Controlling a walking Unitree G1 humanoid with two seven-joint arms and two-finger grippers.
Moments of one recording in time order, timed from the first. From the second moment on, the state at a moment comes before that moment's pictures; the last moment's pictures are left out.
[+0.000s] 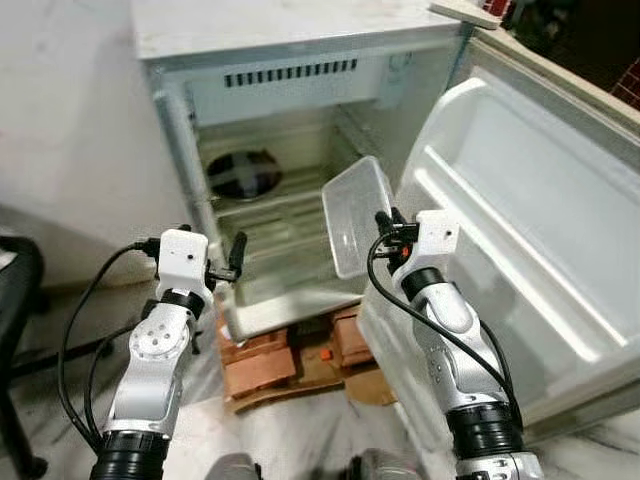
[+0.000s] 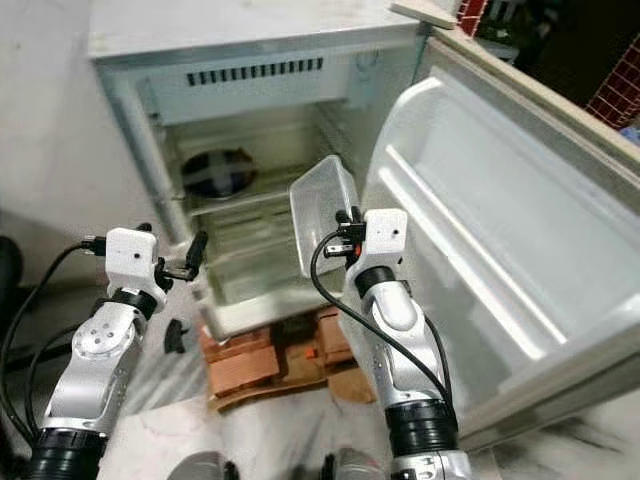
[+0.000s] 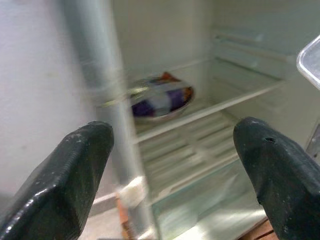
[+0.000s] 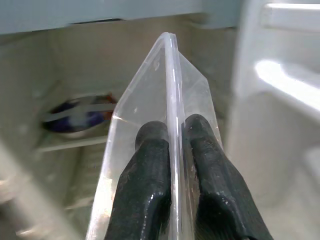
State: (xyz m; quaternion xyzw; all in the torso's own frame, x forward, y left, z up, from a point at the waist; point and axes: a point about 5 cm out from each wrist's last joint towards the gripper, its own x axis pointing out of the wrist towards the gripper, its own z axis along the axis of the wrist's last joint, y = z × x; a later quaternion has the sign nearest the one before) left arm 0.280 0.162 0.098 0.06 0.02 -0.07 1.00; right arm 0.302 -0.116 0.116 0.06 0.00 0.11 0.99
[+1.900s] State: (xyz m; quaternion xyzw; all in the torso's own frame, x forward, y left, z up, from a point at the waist) left arm 0.250 0.195 0.091 0.07 0.05 0.05 0.99; right arm 0.296 -0.094 0.107 0.08 0.03 0.19 0.98
